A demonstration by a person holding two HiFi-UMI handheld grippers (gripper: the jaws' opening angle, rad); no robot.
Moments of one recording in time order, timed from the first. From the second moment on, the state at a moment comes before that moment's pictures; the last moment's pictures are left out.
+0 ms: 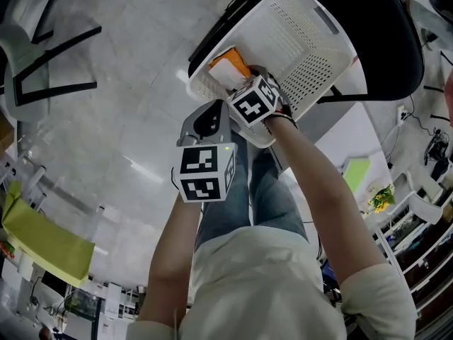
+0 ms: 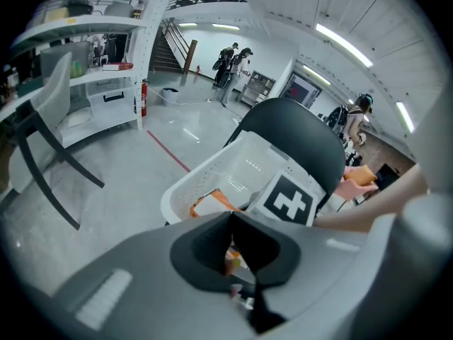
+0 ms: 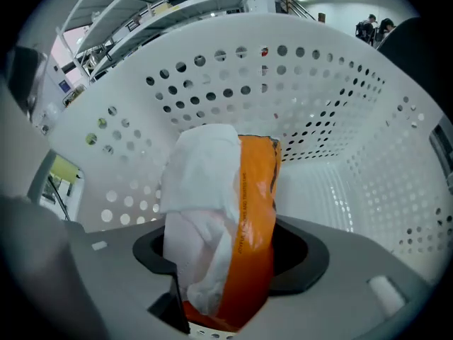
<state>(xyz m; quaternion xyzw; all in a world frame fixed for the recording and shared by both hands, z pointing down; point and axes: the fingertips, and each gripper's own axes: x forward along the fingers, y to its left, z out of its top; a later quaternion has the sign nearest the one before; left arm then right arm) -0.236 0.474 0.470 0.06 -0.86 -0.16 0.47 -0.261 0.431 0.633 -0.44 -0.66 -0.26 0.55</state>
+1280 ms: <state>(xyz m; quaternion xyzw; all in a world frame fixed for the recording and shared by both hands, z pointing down) -0.227 0.476 0.468 0.06 -0.87 -0.16 0.47 -0.264 0.428 0.659 -0.43 -0.65 -0.28 0.55</state>
